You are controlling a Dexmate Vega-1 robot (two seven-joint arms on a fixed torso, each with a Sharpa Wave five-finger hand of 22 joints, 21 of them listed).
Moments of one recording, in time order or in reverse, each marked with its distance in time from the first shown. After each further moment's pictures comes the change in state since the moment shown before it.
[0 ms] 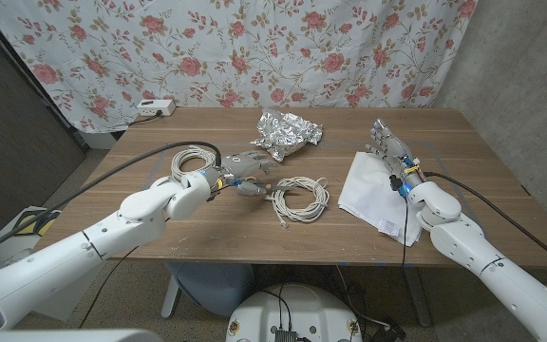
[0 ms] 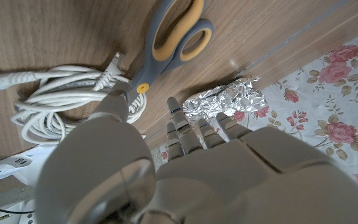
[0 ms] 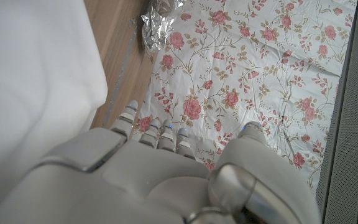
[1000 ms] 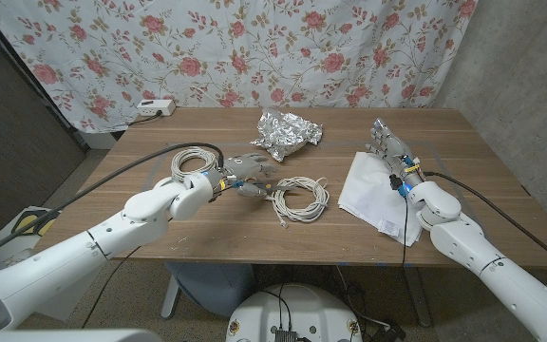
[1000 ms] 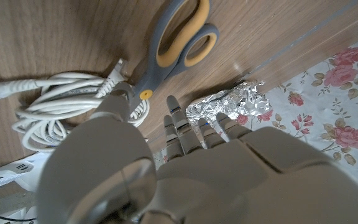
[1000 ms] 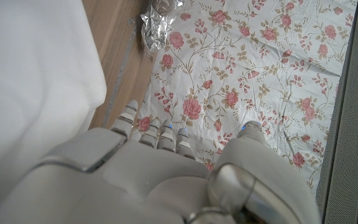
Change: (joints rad) left arm -0.017 -0.016 0.022 0.022 0.014 -0.005 -0.011; left_hand 0.013 0.013 0.000 0.000 0.000 0.104 0.002 0.014 0.002 0.034 0.005 0.000 0.003 0.009 -0.001 0.000 0.000 0.005 -0.005 0.000 0.000; right arm 0.002 -0.001 0.000 -0.003 0.001 -0.005 -0.002; right_hand 0.004 0.004 0.004 -0.004 0.000 0.000 0.000 0.000 0.000 0.000 0.000 0.000 0.000 -0.005 -0.005 0.000 0.001 -0.004 -0.004 0.000 0.000
